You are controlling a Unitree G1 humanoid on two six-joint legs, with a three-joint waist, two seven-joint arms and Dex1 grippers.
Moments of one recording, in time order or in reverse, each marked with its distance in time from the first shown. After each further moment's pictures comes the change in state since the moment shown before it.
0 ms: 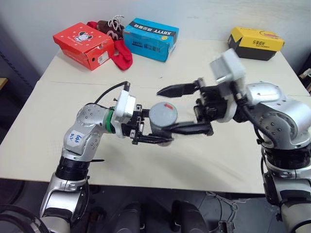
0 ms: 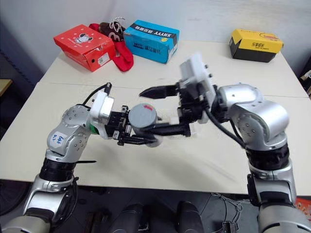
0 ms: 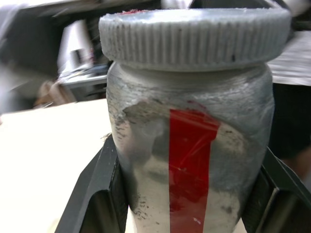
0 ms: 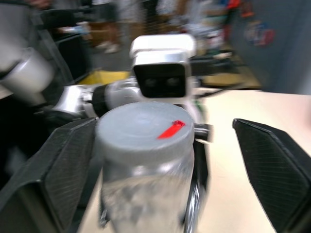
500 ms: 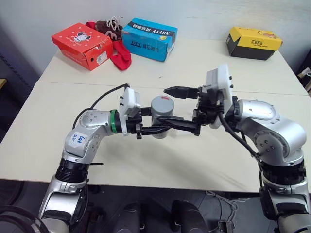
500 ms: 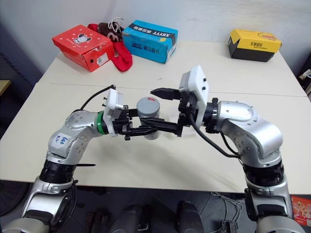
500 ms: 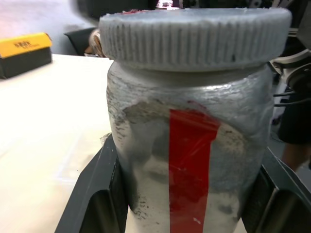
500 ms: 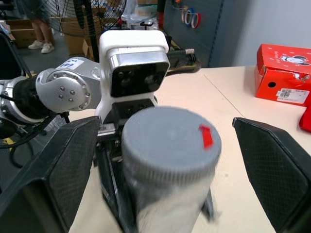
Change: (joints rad) left arm 0.007 0.000 -0.064 -0.010 0.053 0.110 0.163; right arm 0.103 0.082 0.083 -0.092 -0.096 -0.017 -0.242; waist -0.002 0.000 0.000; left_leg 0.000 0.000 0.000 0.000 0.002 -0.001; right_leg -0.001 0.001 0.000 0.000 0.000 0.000
